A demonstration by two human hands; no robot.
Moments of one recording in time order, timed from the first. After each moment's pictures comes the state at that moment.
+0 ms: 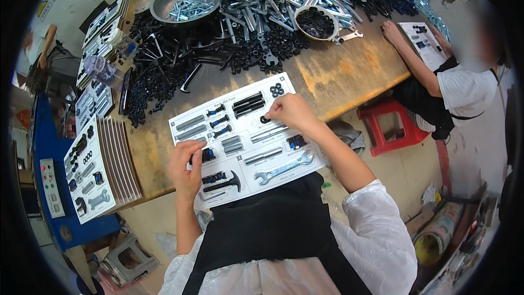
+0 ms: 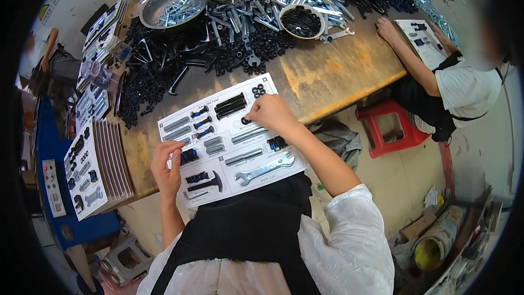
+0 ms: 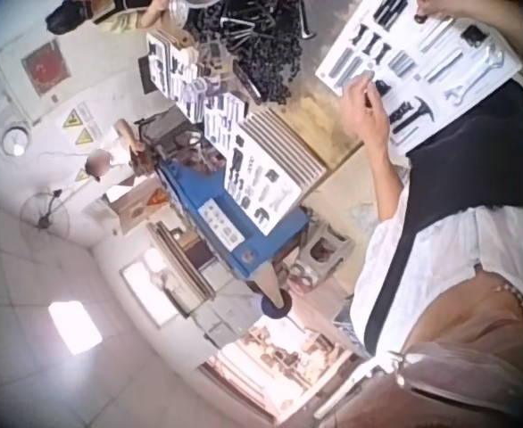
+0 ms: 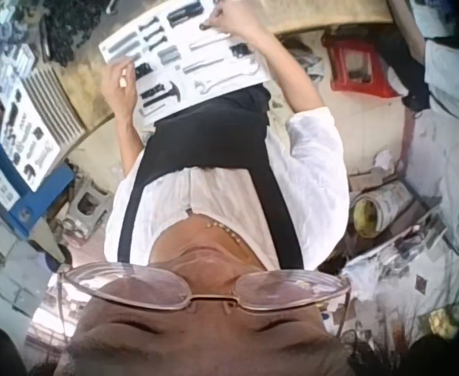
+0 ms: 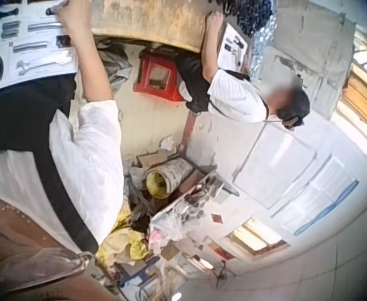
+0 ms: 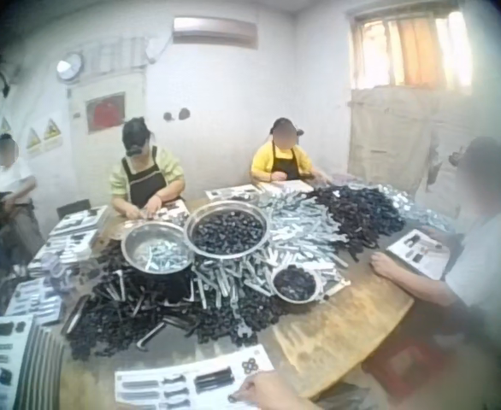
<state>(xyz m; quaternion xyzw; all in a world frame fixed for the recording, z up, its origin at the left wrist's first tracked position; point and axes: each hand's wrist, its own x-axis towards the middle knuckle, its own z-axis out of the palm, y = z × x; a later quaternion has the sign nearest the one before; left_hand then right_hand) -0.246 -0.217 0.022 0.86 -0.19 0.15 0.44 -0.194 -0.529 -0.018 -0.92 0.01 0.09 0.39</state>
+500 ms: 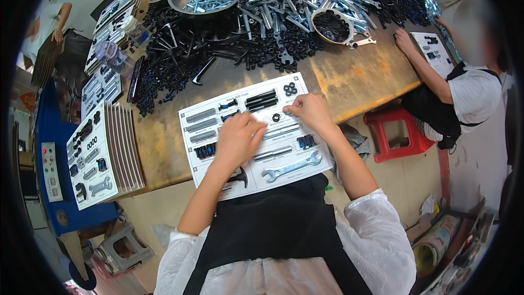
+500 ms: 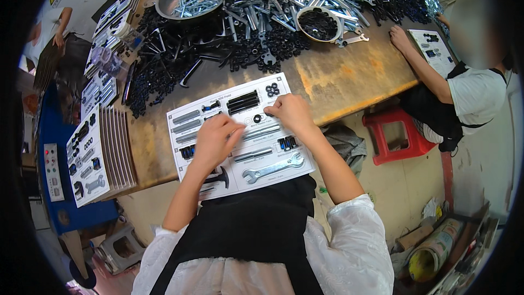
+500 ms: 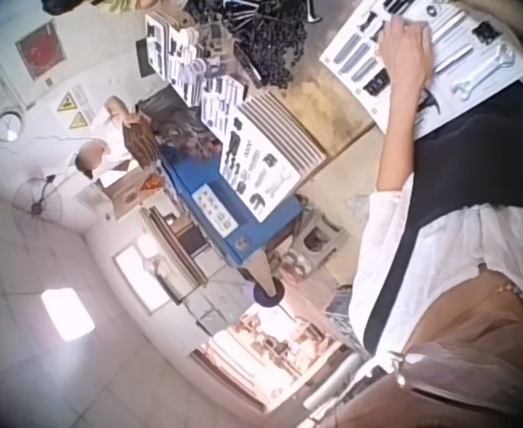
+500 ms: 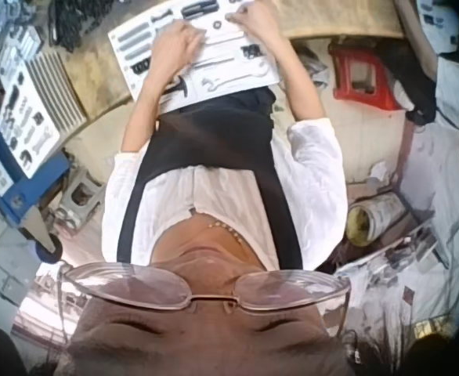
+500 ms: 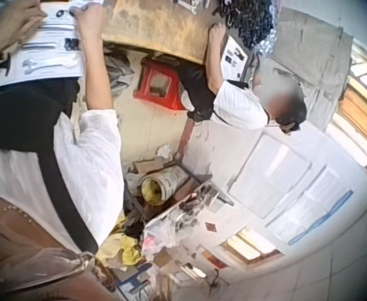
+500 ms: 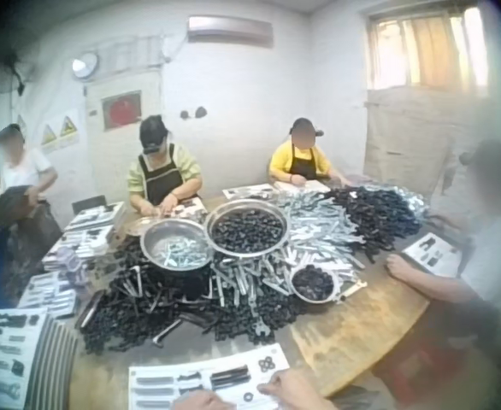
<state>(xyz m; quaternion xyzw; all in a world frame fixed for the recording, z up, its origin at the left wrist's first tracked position) -0.208 -0.297 -0.001 0.89 -0.33 0.05 0.30 -0.195 -0.543 -0.034 -0.93 0.10 0.07 0.34</state>
